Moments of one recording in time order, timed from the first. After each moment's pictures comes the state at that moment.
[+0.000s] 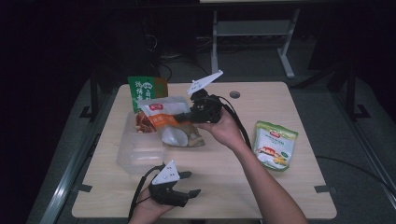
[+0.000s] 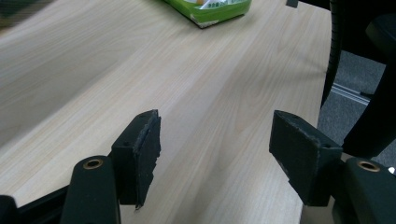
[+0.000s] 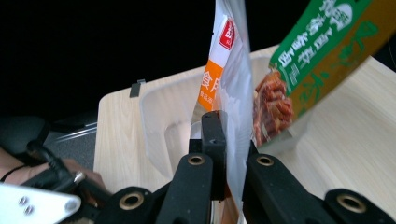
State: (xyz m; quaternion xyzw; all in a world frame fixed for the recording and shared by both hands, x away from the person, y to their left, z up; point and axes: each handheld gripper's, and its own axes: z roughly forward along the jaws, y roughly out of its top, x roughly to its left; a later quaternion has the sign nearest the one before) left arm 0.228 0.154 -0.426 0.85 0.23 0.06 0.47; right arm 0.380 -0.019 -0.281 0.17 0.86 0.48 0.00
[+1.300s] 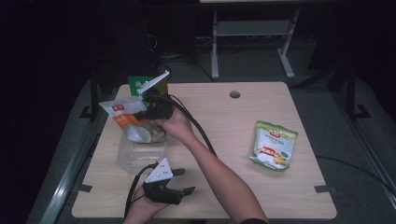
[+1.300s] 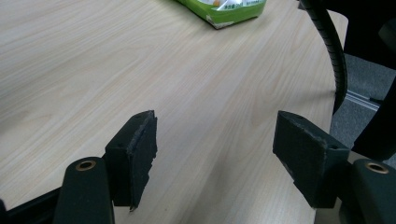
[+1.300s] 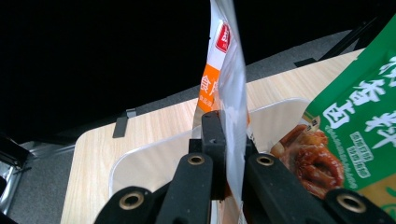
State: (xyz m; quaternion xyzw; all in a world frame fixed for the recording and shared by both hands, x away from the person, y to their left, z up) left arm 0.233 0.169 -0.427 0.85 0.23 0.08 0.47; right arm 0.421 0.106 -0.311 0.17 0.87 0.47 -0.02
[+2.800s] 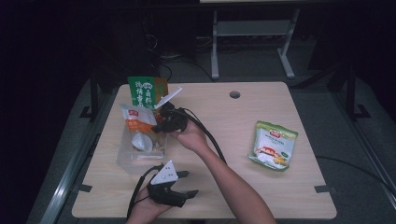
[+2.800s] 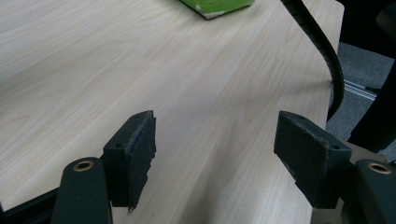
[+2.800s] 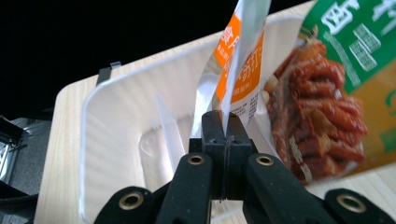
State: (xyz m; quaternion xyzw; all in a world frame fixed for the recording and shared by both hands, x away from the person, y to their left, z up) left arm 0.232 0.159 -0.433 0.86 0.23 0.07 0.46; right arm 0.416 0.071 -0.362 0.18 0.88 0.43 -0.03
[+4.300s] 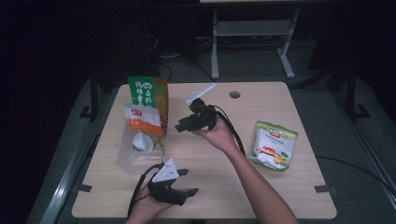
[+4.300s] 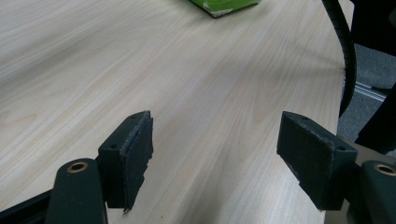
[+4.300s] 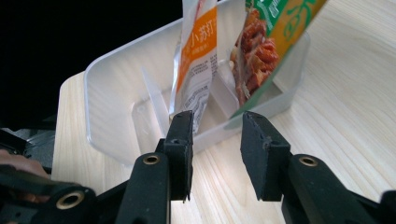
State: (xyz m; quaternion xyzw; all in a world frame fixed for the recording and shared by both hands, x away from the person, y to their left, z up) left arm 0.237 0.158 -0.435 0.86 0.23 0.07 0.45; right arm 0.413 -0.012 -0.351 0.23 0.87 0.44 -0.03
